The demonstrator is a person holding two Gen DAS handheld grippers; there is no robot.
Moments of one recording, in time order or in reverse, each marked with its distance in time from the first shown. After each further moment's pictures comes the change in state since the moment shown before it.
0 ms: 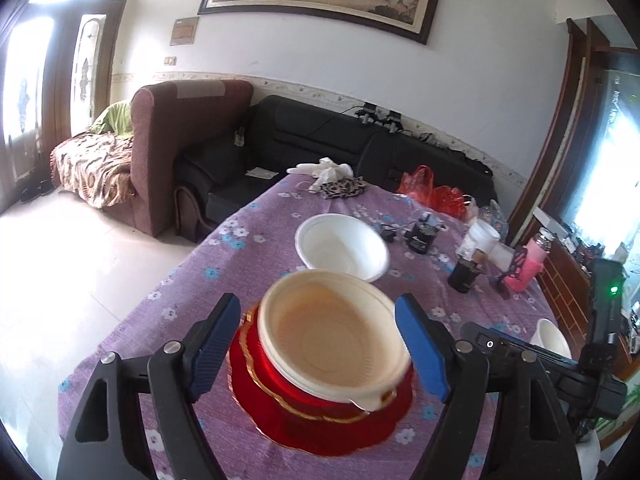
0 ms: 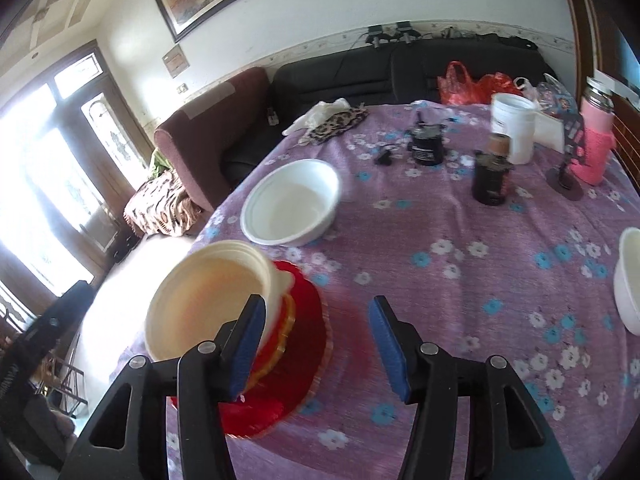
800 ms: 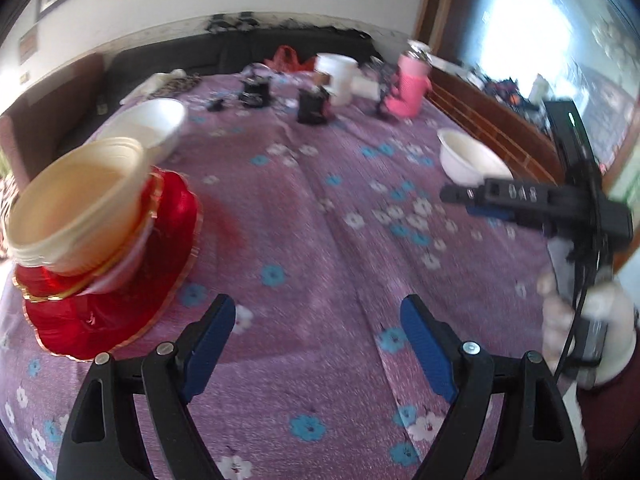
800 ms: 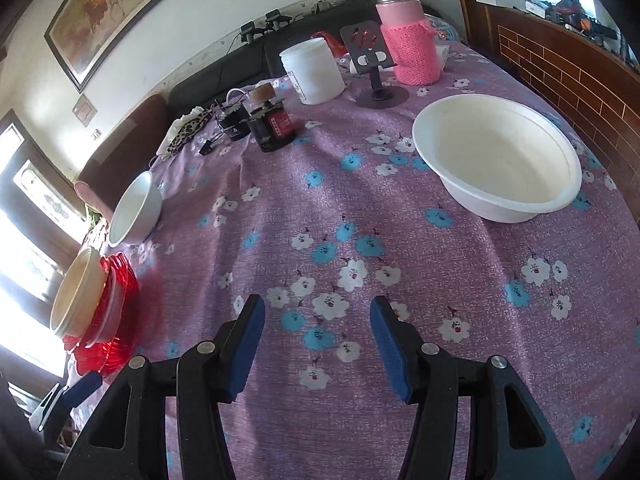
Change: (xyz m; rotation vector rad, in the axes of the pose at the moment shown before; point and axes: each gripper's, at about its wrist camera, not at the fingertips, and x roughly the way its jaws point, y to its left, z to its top) left arm 0.048 -0.152 -0.139 0.414 0.356 -0.267; right arm -0.054 -0.192 -0.067 0.264 0.028 -0.170
